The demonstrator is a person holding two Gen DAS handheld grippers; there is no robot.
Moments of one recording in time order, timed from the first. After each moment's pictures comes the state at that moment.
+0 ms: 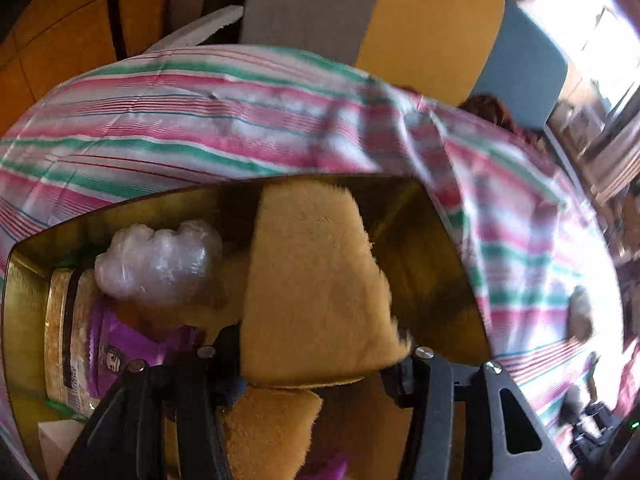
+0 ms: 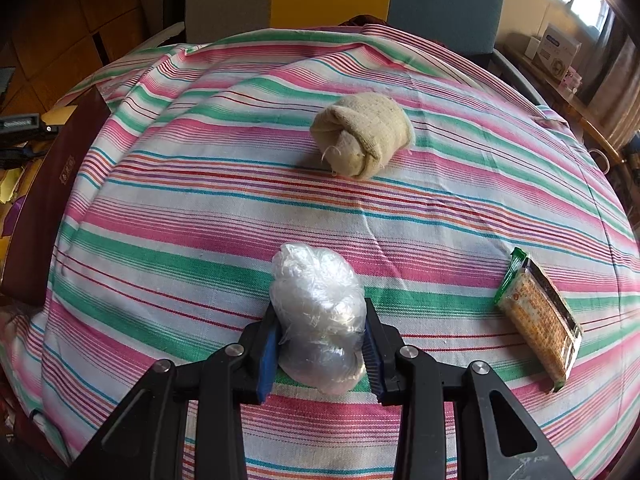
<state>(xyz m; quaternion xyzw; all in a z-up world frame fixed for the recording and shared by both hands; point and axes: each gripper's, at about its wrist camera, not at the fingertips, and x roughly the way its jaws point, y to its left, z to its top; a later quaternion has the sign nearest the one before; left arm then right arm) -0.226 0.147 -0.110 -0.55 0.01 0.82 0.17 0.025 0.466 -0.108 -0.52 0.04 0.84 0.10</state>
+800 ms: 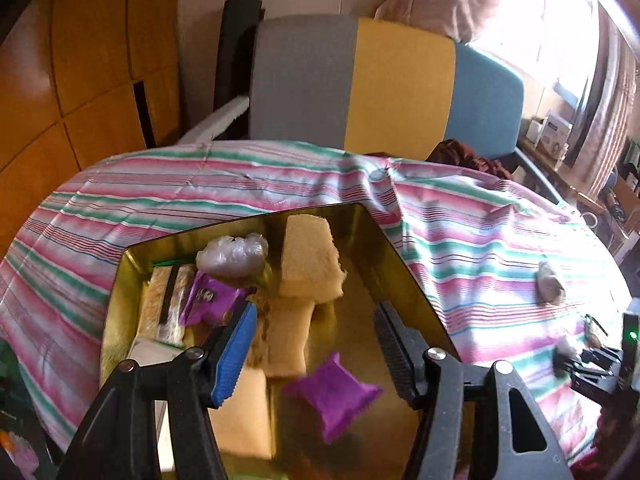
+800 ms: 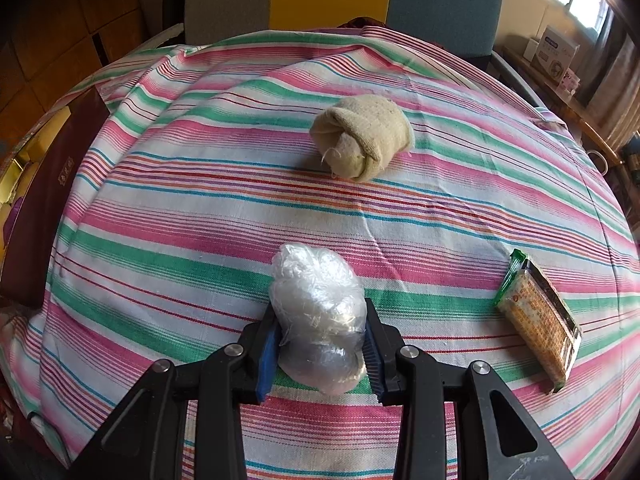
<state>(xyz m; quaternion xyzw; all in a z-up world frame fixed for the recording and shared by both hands) -0.101 0.108 -0.022 -0.39 0.03 0.90 0.17 0.021 0.467 -0.109 -0.52 0.04 0.85 0.11</state>
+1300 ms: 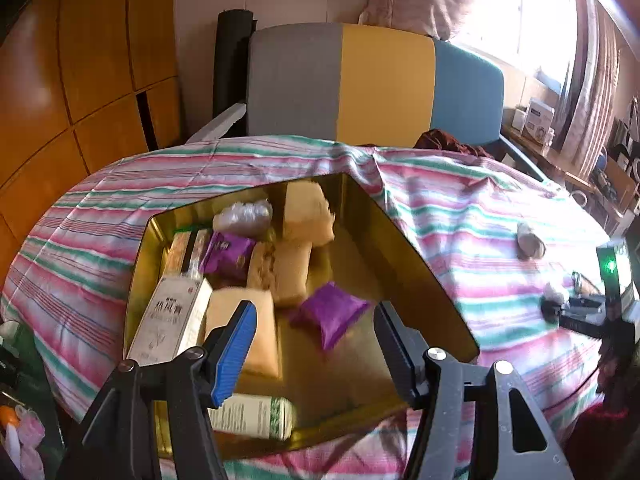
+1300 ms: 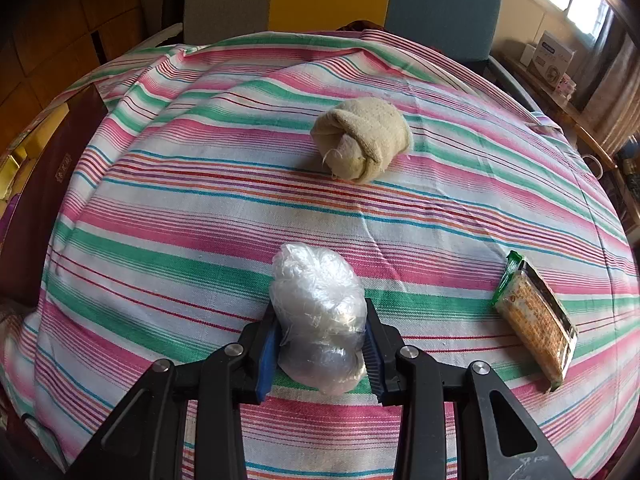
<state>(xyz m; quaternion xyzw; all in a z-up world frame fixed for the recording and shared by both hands) -0.032 0.088 -0.027 -0.38 0.06 0.90 0.18 0.024 0.460 -0.110 -0.52 0.03 0.85 0.12</state>
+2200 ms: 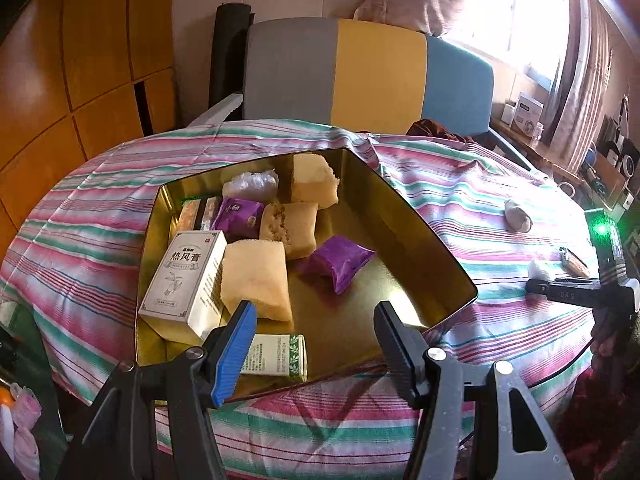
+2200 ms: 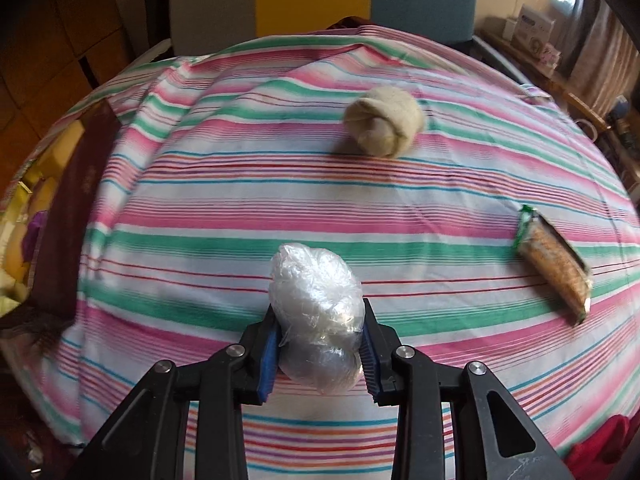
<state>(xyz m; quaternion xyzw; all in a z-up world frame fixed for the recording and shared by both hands) -0.003 0.054 -0.037 -0.39 0.05 0.90 0.20 0.036 0.420 -0.101 -0.51 0.10 0.84 0.13</state>
